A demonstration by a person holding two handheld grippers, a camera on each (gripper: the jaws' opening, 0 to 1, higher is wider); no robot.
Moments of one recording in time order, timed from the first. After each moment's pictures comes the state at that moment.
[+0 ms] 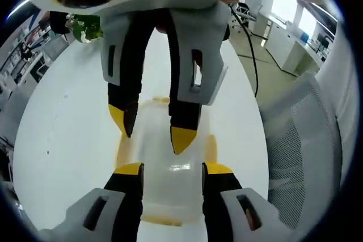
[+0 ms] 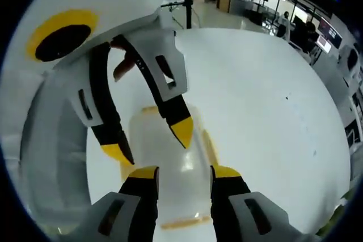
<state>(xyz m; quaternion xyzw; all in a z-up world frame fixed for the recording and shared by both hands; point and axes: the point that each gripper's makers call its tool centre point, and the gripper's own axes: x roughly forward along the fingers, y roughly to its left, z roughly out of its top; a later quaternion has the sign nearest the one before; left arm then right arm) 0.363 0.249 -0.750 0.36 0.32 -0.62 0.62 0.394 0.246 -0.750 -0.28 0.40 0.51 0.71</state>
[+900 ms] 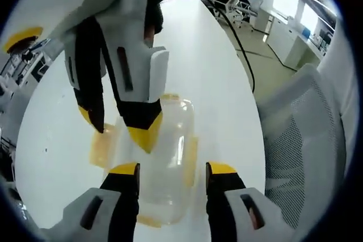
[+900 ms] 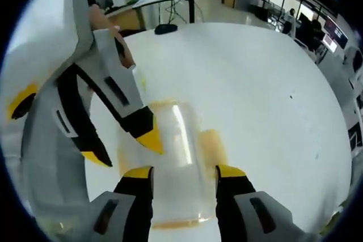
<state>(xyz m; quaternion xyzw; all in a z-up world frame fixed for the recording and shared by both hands) 0.340 0.250 -0.763 0.38 0.32 -0.60 0.62 0.404 0.245 -0.757 -0.29 0.42 0.52 0.68</state>
